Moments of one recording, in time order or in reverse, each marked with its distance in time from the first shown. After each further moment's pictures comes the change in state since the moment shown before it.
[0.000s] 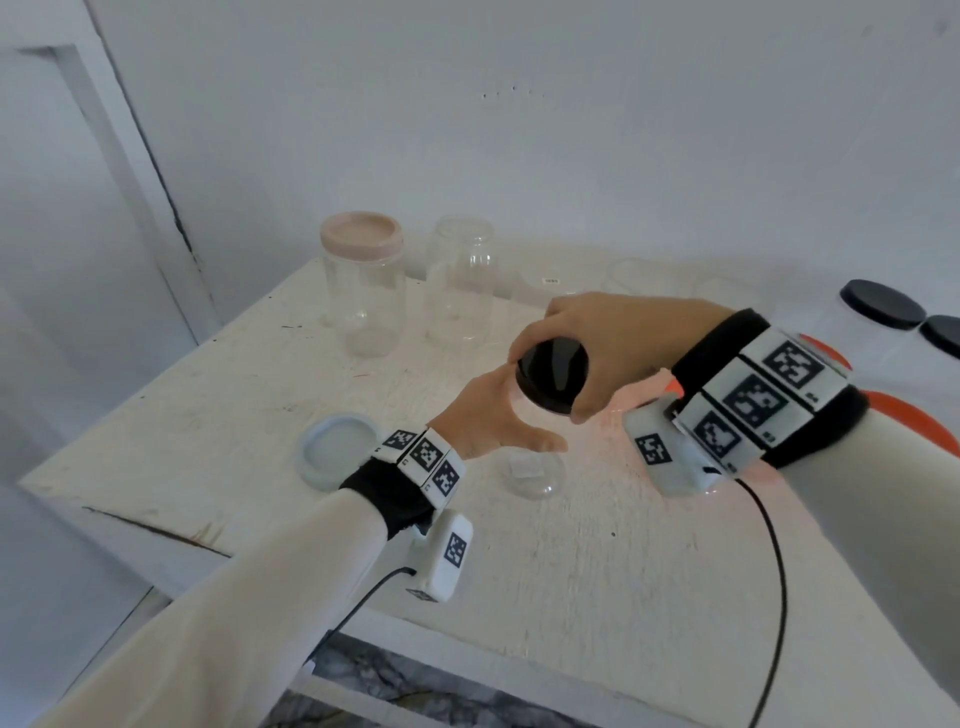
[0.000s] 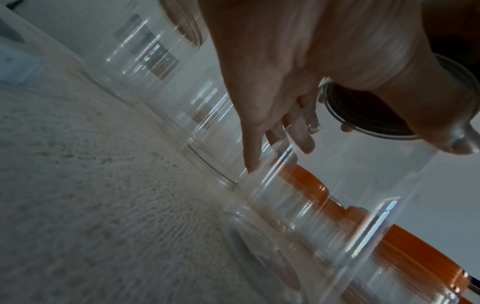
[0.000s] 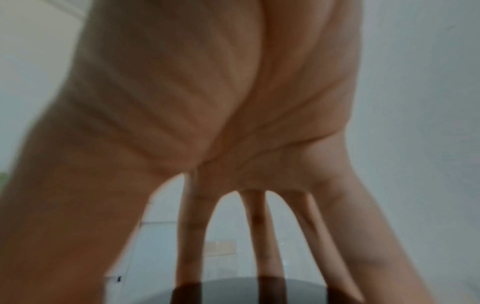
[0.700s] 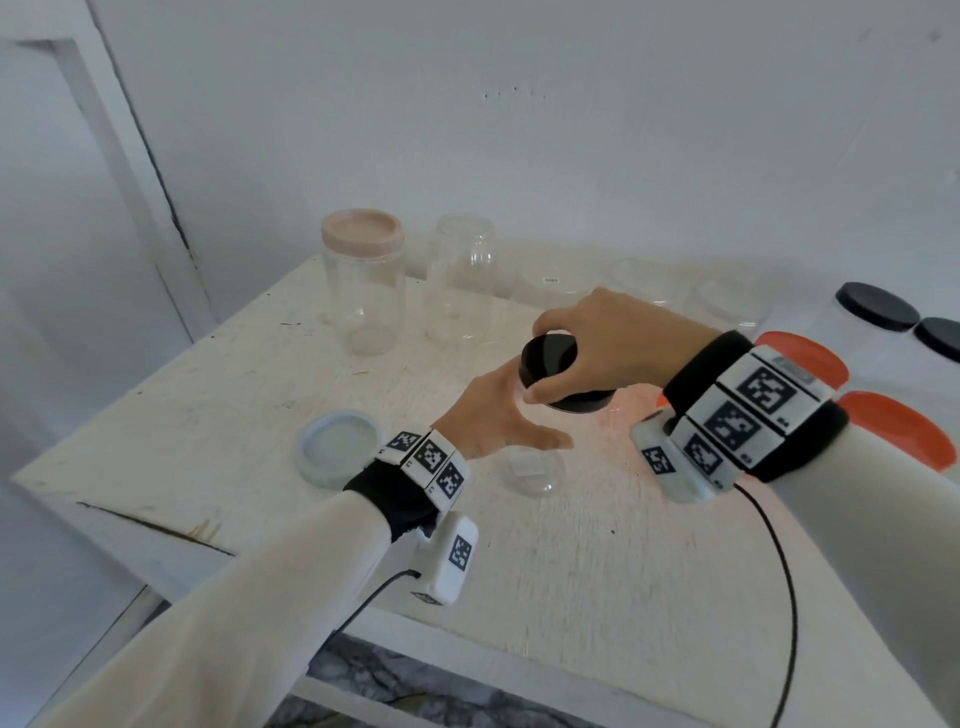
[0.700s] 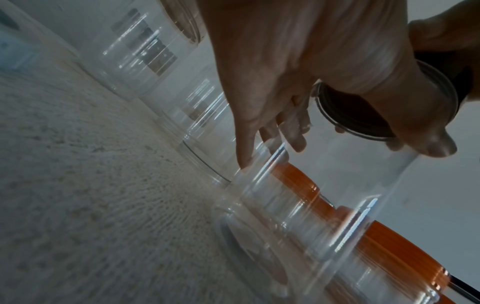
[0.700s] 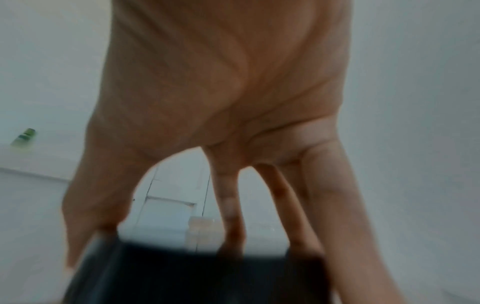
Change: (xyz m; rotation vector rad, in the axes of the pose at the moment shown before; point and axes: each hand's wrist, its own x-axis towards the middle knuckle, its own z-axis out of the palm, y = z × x) left_hand 0.000 -0.003 0.003 0.018 0.030 0.032; right_hand 0.003 -0.001 0.018 0.042 0.232 0.134
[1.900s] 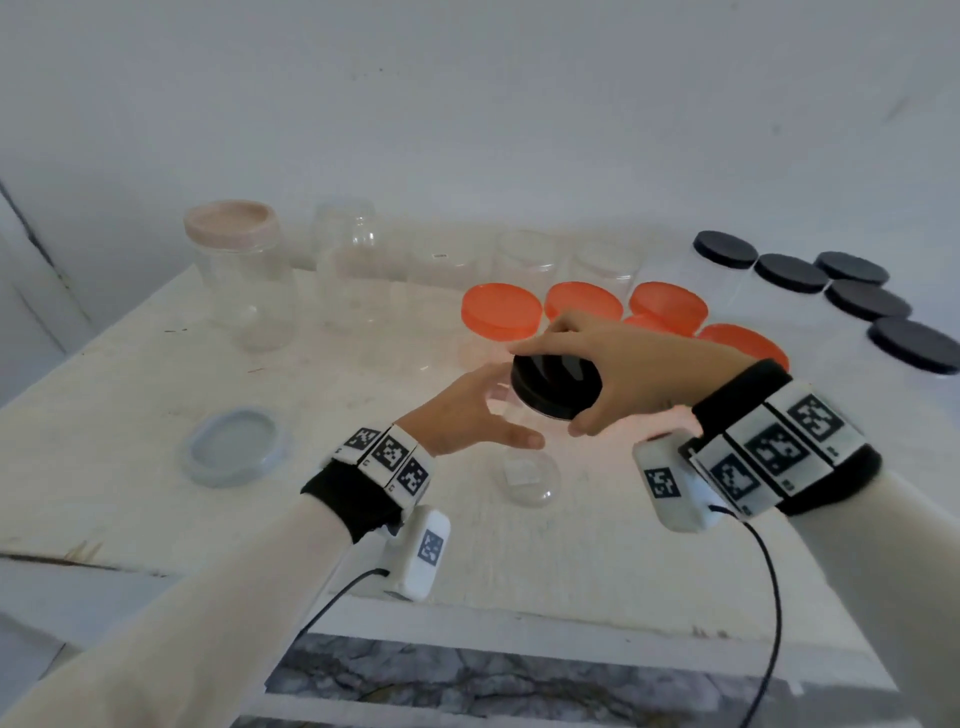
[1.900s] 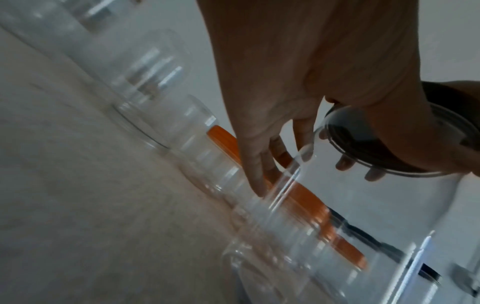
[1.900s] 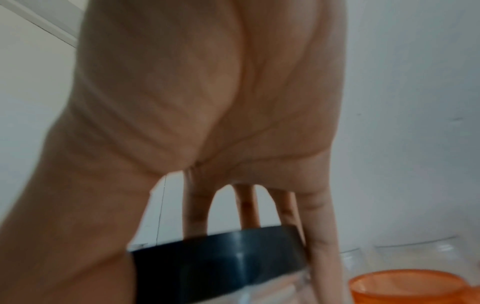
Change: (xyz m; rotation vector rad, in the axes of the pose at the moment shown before) left_hand 0.002 0.033 0.070 -0.106 -0.294 0.032; right_hand -0.107 0.071 0.029 0.228 -0.077 0.019
